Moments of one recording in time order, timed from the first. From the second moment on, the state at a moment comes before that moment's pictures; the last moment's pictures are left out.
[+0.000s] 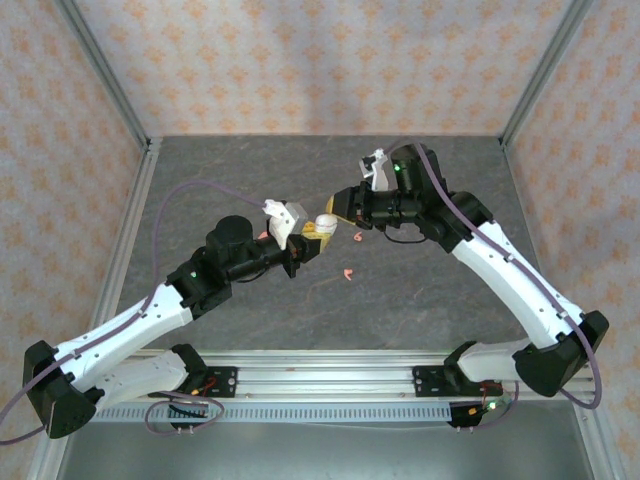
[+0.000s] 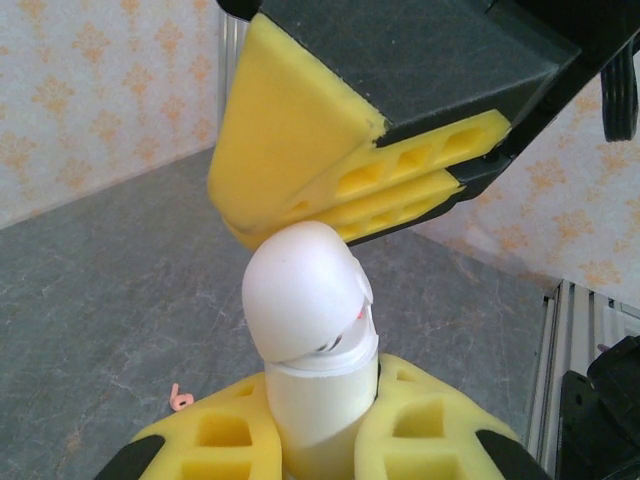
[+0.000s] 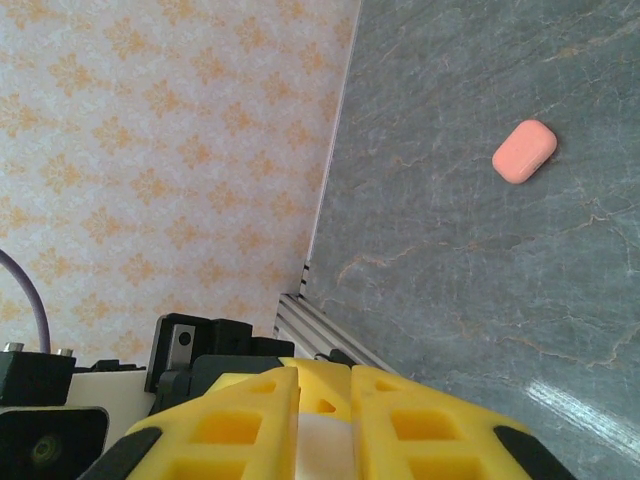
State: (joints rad) left arm -0.75 1.00 0.84 -0.01 0.23 -0.12; right arm 0.61 1.29 1.42 -0.67 -0.57 0.87
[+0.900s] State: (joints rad) left arm -0.75 1.05 0.88 -0.06 0.24 -0.21; right arm 0.61 1.22 1.30 -0.61 -0.50 0.89
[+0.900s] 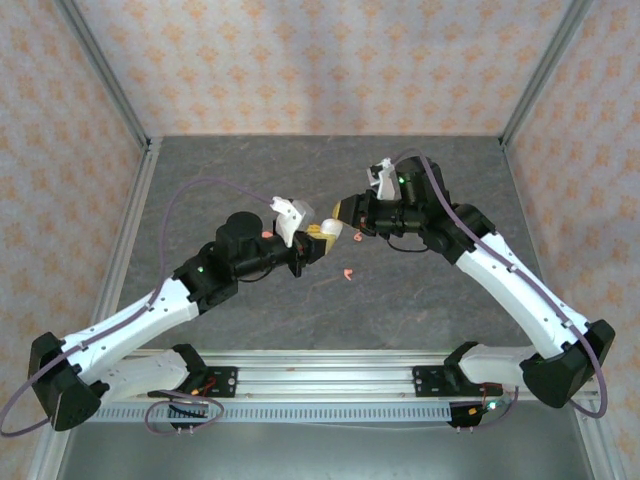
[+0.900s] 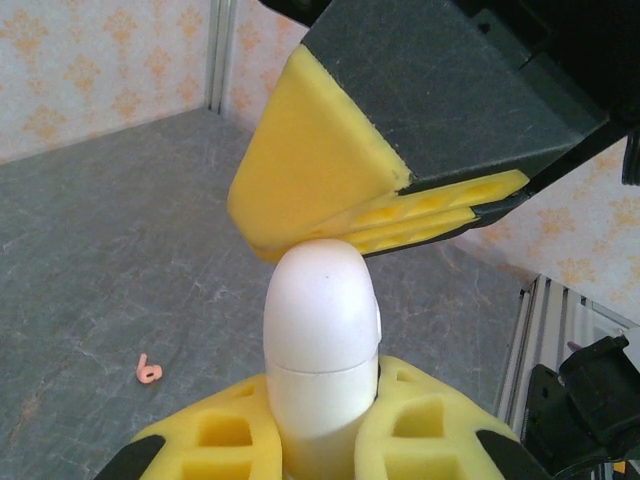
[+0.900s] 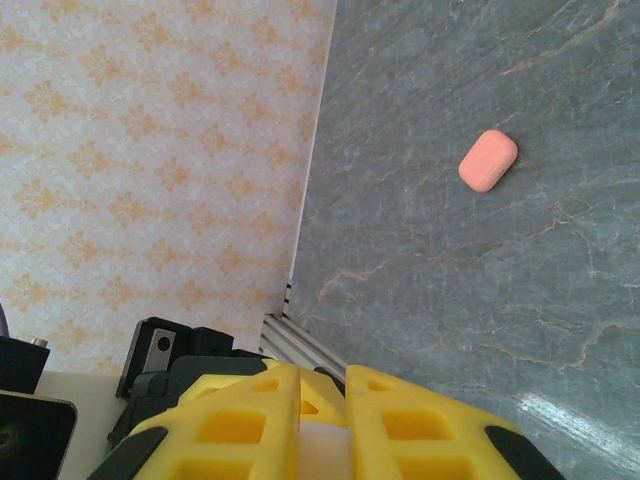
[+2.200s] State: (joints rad) left arm -0.45 1.60 1.16 -0.24 0.28 -0.41; right arm 0.55 1.09 1.27 -0.78 -0.10 0.78
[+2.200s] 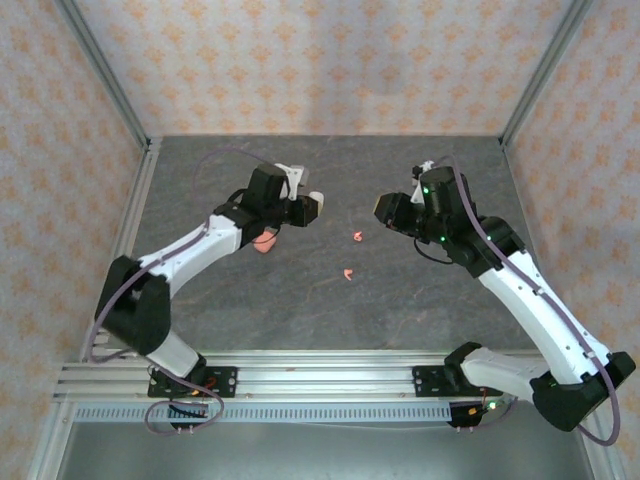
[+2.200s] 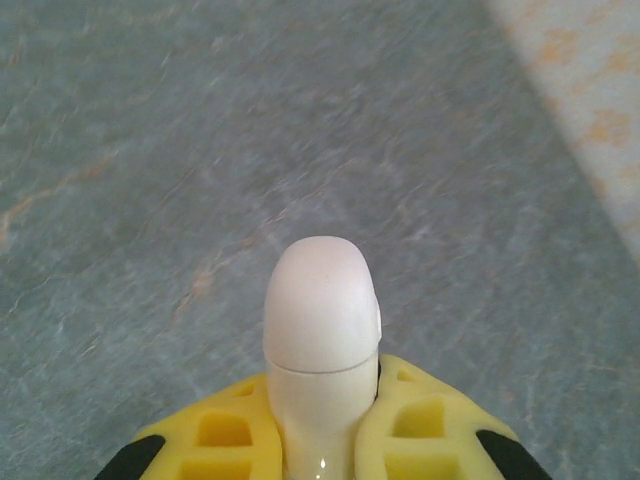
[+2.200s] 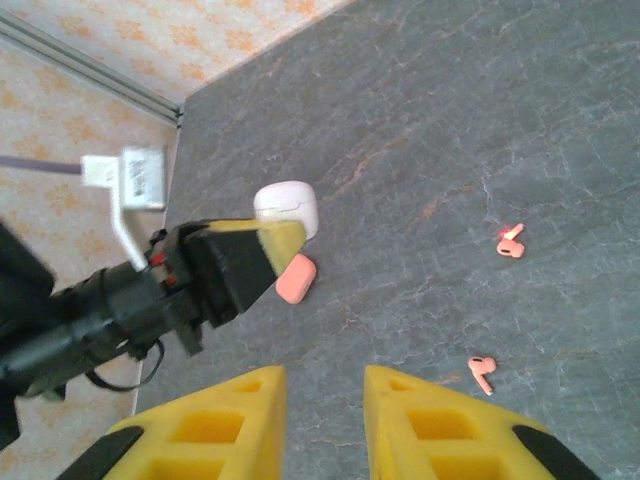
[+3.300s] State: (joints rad) left arm -0.32 1.97 1.52 -0.65 0.14 -0.17; right arm 0.52 1.31 1.13 -0.55 -0.26 0.97
